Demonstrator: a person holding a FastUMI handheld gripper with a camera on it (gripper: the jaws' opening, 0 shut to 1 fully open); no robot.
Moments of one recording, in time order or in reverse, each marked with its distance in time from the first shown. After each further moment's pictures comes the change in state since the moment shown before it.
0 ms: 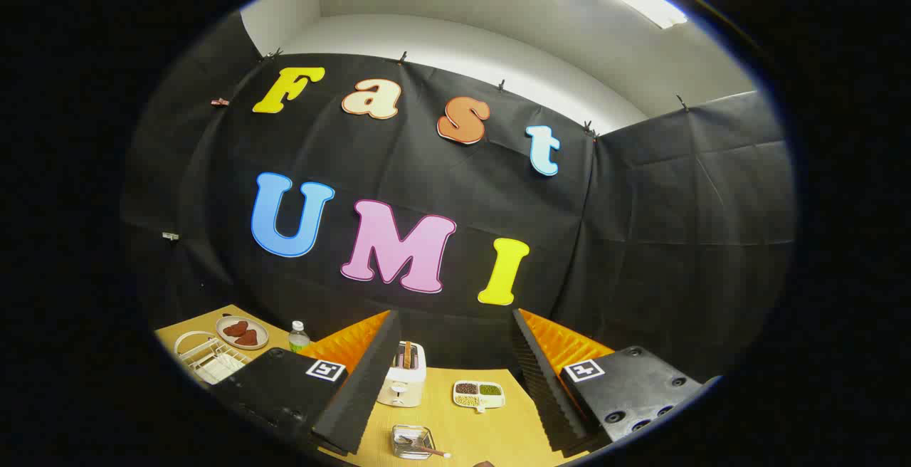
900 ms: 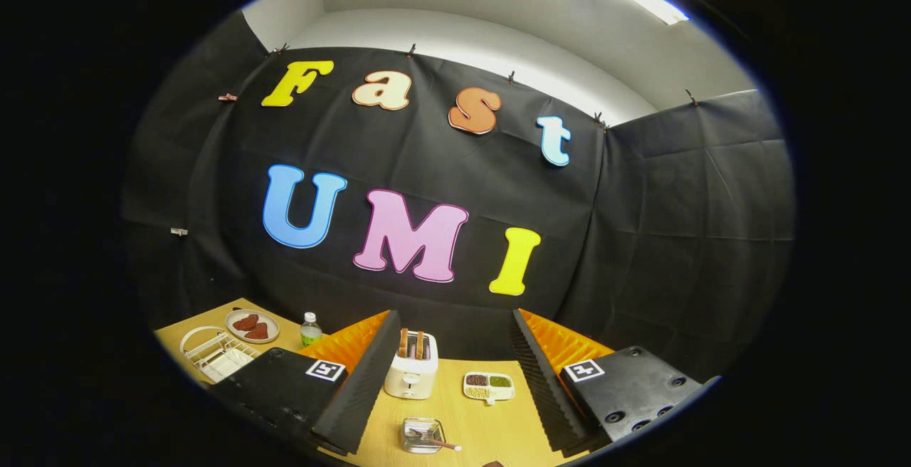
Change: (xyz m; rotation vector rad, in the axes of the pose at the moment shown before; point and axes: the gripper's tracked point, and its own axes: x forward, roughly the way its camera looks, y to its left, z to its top) arm -0.005 0.019 -0.016 0.007 0.047 0.049
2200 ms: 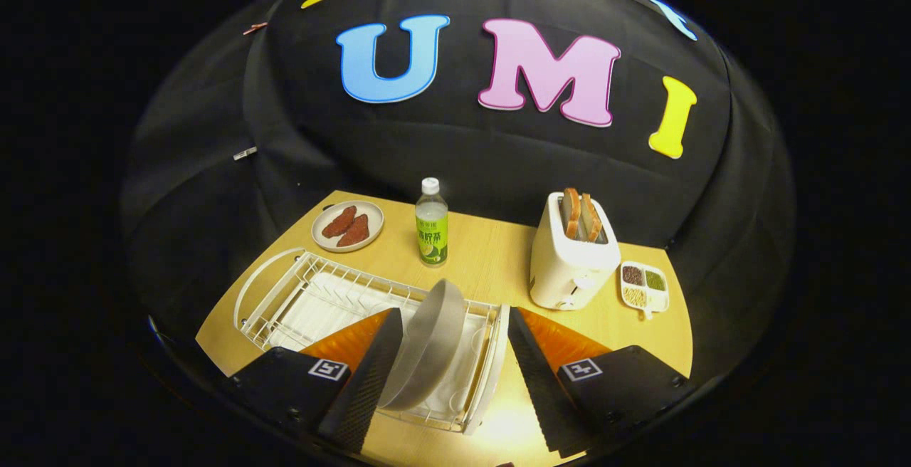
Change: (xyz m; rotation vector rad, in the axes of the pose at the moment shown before) arm 0.061 0.229 -0.209 0.067 0.703 0.414
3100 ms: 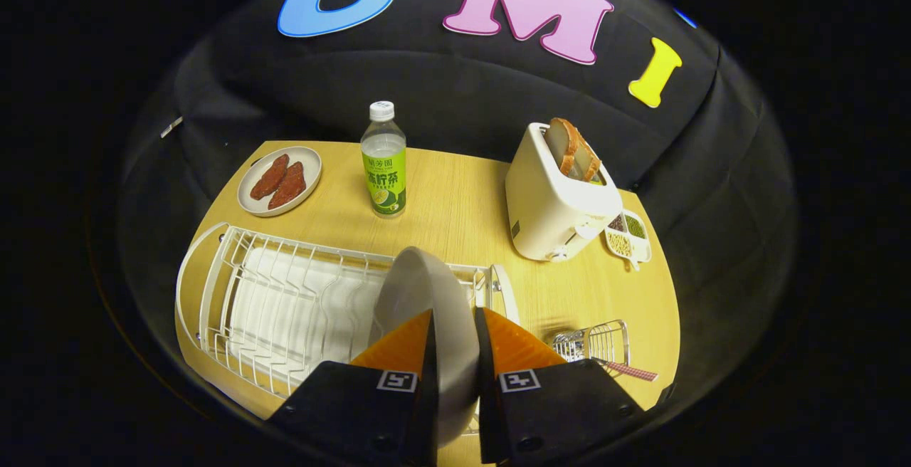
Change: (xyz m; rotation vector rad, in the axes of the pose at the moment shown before) arm 0.057 0.000 -0.027 0.011 0.230 -0.259
